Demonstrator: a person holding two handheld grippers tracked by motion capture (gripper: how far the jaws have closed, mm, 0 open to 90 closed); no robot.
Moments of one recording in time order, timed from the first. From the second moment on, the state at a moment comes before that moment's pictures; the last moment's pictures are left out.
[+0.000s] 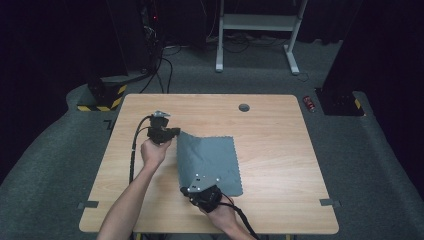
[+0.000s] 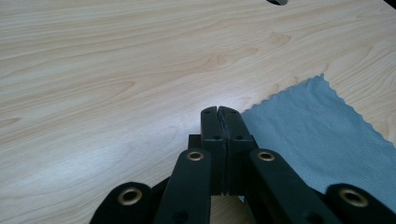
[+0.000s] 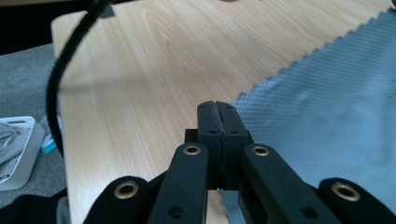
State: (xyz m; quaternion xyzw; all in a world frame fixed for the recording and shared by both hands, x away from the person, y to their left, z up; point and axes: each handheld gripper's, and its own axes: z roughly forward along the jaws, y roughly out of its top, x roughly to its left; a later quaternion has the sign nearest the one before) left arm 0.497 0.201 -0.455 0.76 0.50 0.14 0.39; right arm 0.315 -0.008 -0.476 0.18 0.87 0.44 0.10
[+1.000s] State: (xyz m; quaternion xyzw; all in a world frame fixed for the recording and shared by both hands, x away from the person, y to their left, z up) left arm 0.523 0.094 -0.460 0.80 0.45 0.11 0.39; right arm 0.308 -0.124 -0.496 0.32 0.83 0.43 0.16
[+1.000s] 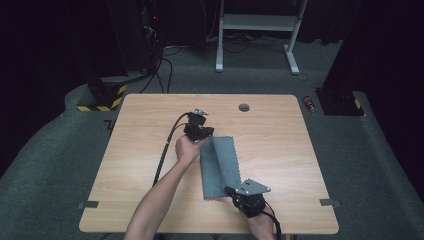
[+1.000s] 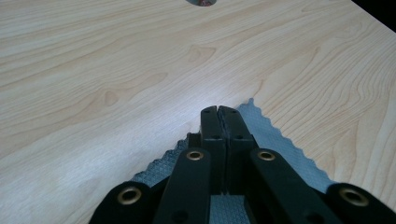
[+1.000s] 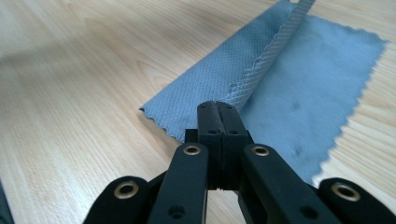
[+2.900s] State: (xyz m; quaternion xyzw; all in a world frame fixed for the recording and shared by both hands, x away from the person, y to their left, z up) left arm 0.512 0.046 -0.457 0.82 0.42 0.16 0.37; right arm 0.320 -0.163 -0.516 0.39 0.82 0.39 0.16
